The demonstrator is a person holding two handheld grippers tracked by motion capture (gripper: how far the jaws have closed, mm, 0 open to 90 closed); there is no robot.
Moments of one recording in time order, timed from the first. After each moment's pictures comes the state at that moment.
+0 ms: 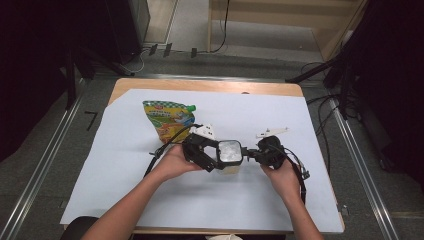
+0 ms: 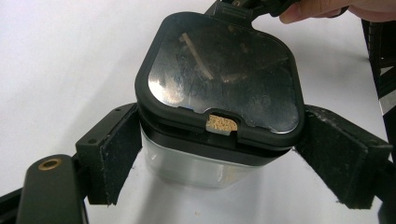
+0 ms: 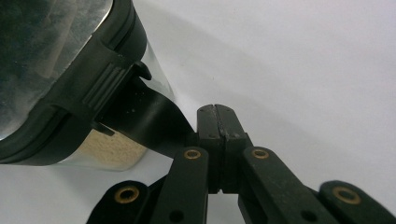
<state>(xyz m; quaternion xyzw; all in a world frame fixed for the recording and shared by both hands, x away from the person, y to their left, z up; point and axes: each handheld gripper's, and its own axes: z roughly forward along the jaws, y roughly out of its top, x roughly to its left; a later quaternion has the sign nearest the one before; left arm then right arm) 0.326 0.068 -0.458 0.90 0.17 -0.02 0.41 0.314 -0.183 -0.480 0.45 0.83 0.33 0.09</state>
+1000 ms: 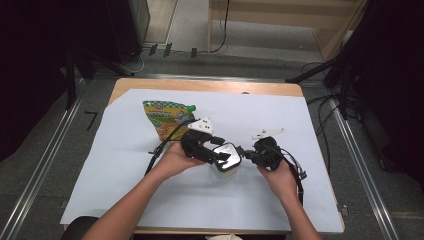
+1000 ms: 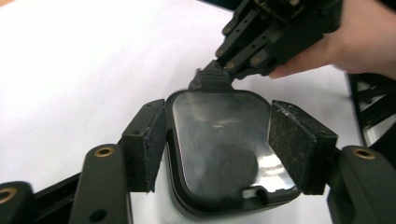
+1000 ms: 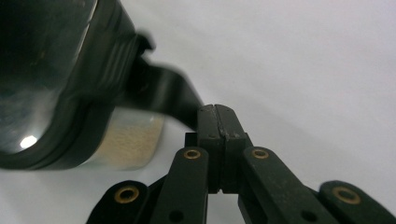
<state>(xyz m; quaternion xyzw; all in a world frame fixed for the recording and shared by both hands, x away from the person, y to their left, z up) 0.325 0.071 -0.440 0.88 0.18 0.00 0.44 0.310 -0.172 -0.480 0.43 0.84 0.33 0.08</state>
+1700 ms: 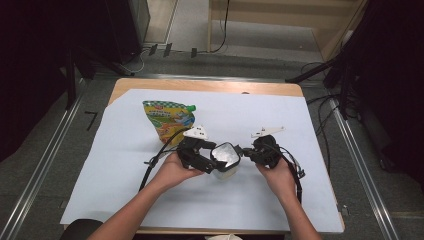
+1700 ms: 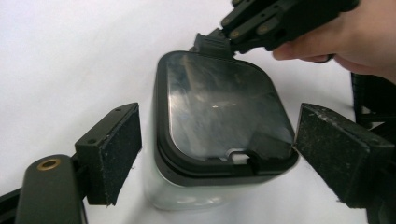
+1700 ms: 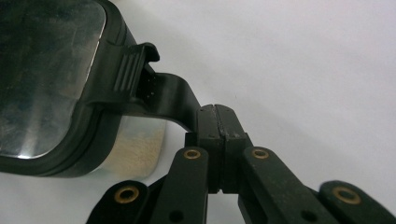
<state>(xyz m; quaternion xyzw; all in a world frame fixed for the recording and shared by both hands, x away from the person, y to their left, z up) 0.306 0.081 -0.457 0.85 0.25 -0.02 0.45 0.315 -0.171 -0.476 0.42 0.83 0.35 0.09</state>
